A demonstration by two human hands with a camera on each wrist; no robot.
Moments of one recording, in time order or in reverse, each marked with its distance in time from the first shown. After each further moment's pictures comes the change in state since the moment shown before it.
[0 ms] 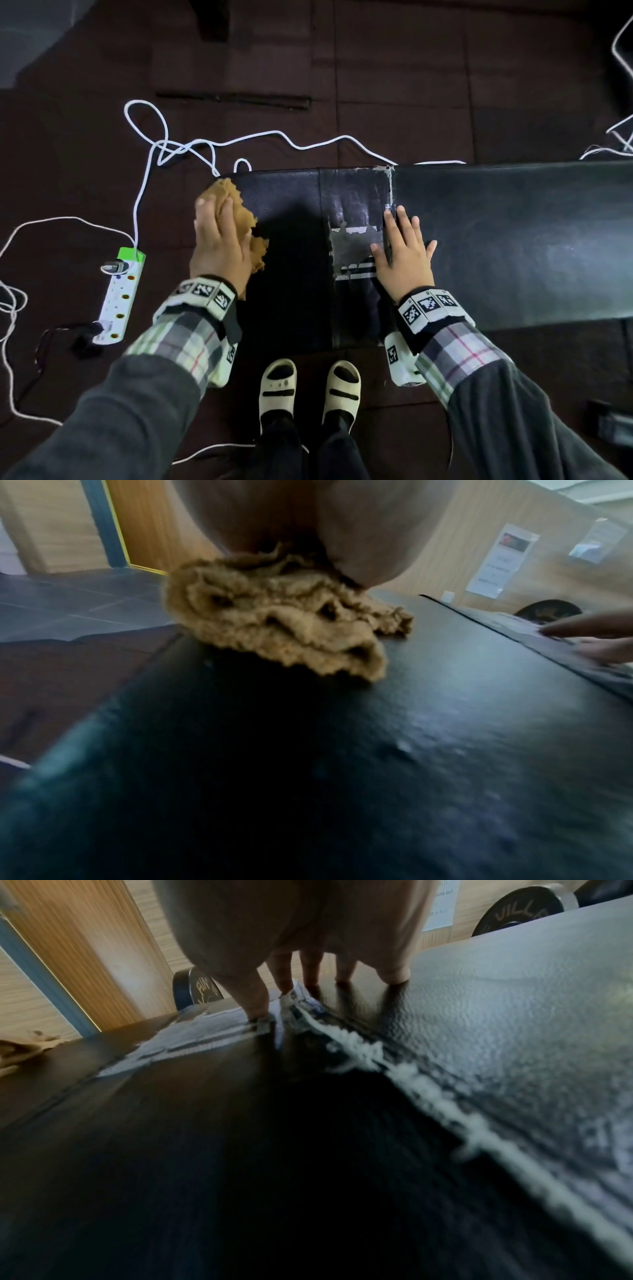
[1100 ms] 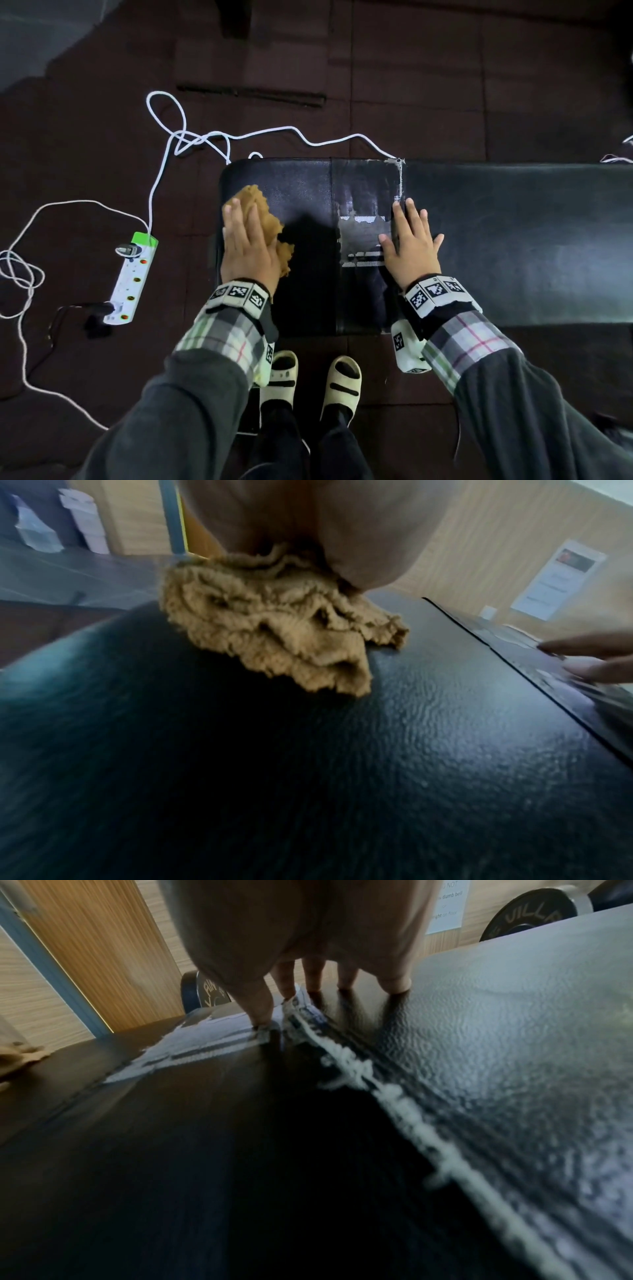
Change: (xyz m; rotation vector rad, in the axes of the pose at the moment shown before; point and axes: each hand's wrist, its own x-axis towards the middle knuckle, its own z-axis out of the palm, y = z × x) left_hand -0.041 0.023 0.021 -0.006 0.017 -0.109; right_hand -0.001 -0.001 -0.005 -0.025 -0.045 -0.013
